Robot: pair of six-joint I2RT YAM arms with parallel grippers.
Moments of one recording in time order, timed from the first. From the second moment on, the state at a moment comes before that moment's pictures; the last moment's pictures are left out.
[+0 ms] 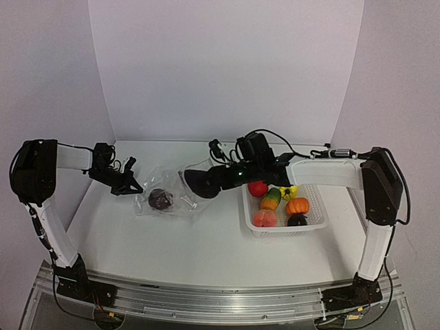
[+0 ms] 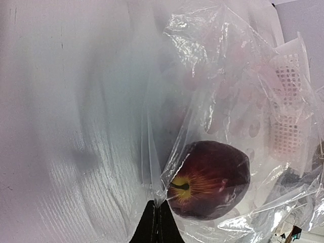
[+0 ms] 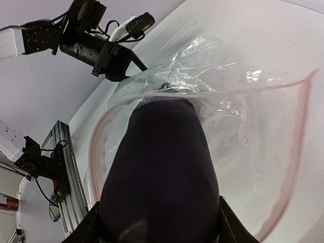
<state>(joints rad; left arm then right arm) -0.04 1.83 1.11 -0.46 0.70 -0.07 0.82 1.93 1.41 -0.04 -0.44 0.39</state>
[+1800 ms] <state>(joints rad) -0.04 1.81 1.07 -0.44 0.68 -0.09 0.83 2.28 1.94 -0.59 -0.24 0.14</state>
